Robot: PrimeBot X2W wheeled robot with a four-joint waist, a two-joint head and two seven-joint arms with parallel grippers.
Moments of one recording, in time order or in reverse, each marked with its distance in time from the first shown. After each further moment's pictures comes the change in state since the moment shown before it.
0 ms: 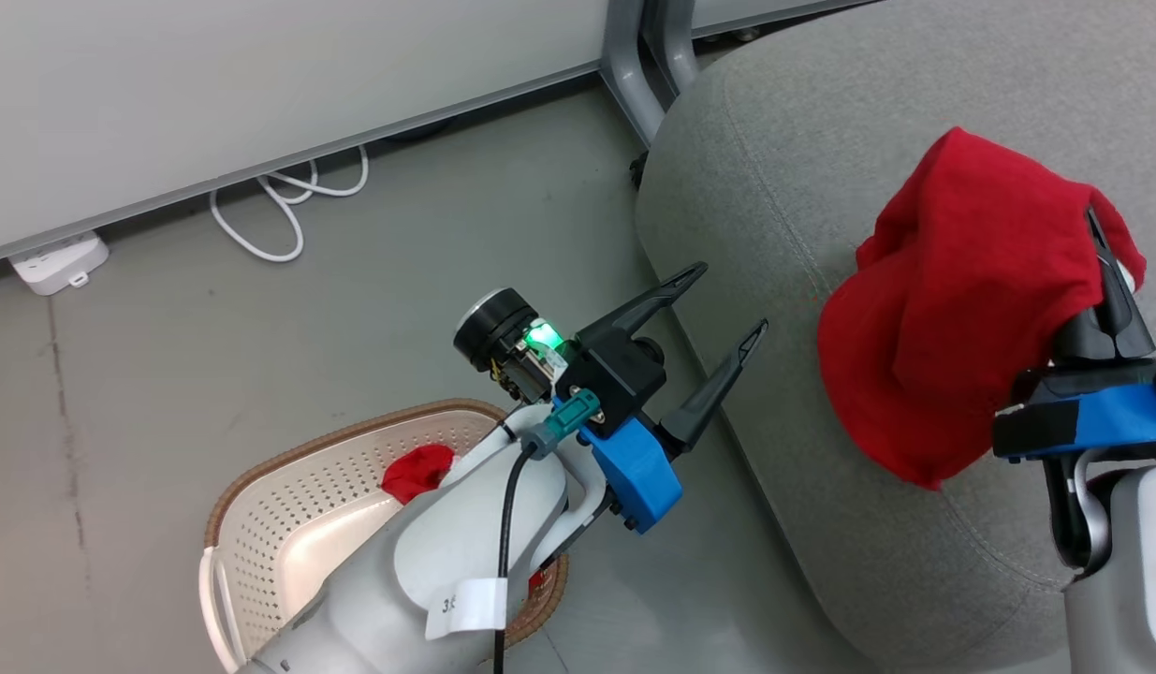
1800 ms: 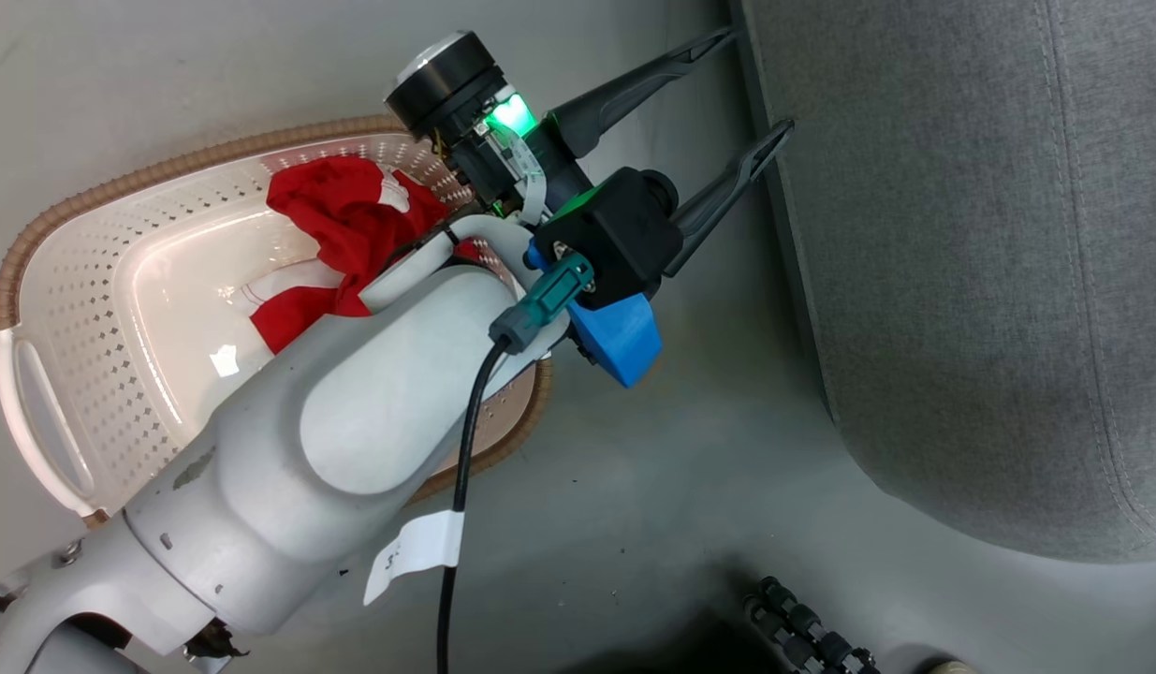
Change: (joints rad) left arm -0.294 0.146 -0.029 -0.193 0.140 -0.007 0.056; right arm -0.539 -0.231 -0.352 0.302 0.062 0.000 0.000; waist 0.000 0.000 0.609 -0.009
